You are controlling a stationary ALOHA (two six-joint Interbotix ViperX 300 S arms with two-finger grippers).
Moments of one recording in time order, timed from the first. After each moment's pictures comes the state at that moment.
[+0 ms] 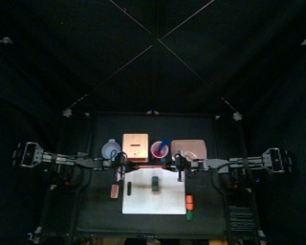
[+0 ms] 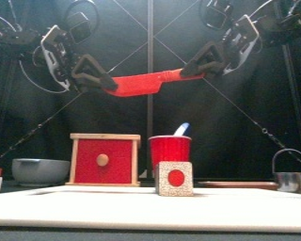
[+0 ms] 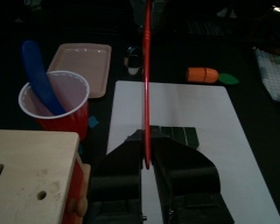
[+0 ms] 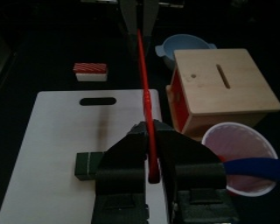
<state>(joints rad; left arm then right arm) 0.03 -0.31 0.99 -0.03 -0.32 -0.01 -0.05 -0.35 0.85 -0.02 -0.10 0.01</state>
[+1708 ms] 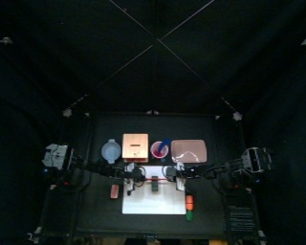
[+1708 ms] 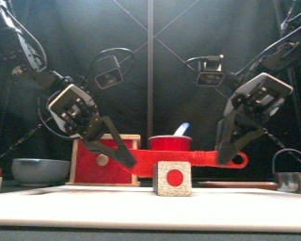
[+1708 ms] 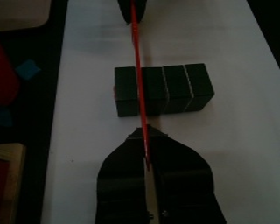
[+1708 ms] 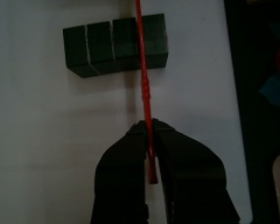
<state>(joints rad) -0.07 0.14 0.87 0.00 -0.42 -0.02 0.01 -0.10 0.89 0.09 0.07 0.01</state>
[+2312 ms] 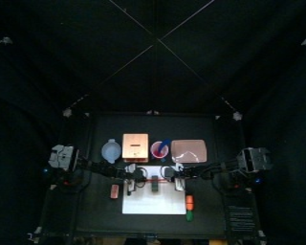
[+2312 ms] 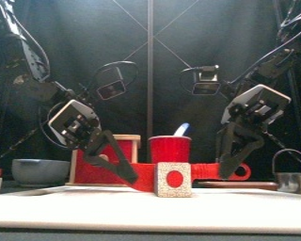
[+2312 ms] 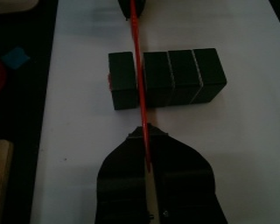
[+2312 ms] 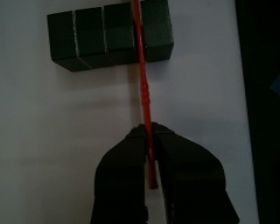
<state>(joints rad) -0.02 0.22 0.84 0.01 -0.43 -0.01 -0.03 -0.03 0.87 0.06 0.06 0.01</state>
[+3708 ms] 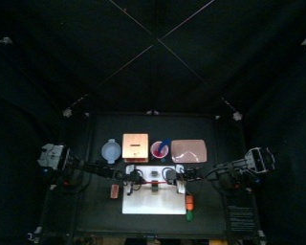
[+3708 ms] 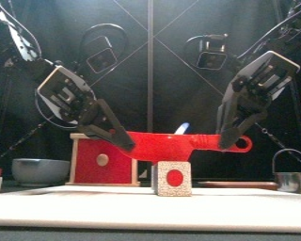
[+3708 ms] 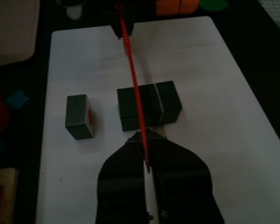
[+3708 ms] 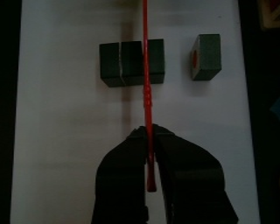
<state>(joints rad) -0.08 0.07 0.89 0.06 -0.48 -0.01 0.05 -0.15 0.86 0.07 0.08 0.02</state>
